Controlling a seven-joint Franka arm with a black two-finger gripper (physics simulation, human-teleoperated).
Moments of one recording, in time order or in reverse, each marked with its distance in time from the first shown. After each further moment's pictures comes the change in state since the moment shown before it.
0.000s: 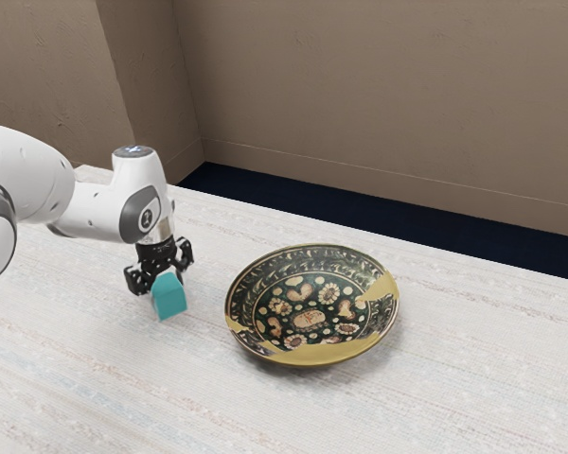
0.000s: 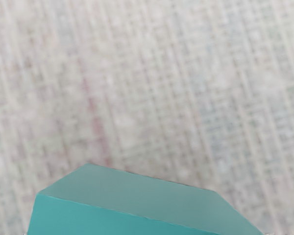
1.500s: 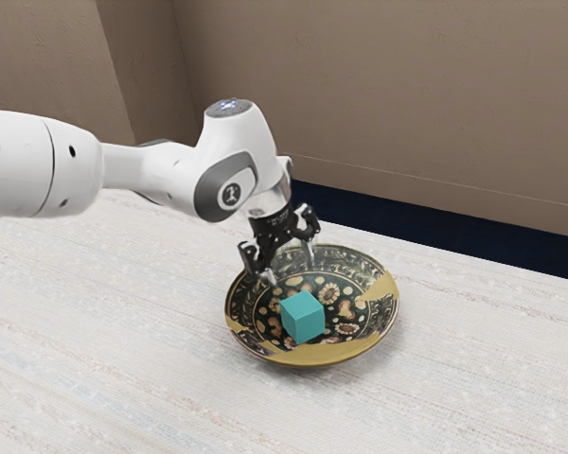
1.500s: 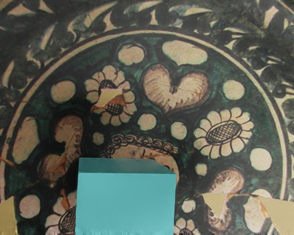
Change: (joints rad) arm -0.134 -0.157 -0.296 0.112 0.027 -0.045 -0.229
